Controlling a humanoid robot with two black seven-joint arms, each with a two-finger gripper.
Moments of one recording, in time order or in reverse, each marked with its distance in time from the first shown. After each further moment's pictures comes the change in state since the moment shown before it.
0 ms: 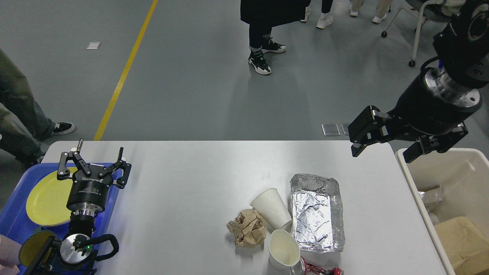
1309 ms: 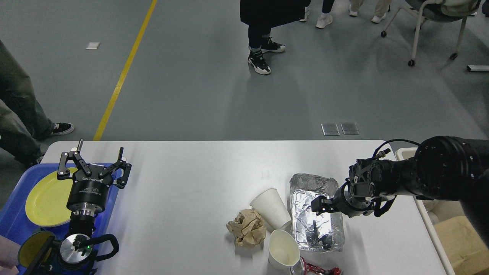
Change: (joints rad) left arm 0.000 0.000 0.000 0.000 0.000 0.000 0.000; right arm -1.223 0.208 0.166 -0.723 -0.078 -0.556 0.000
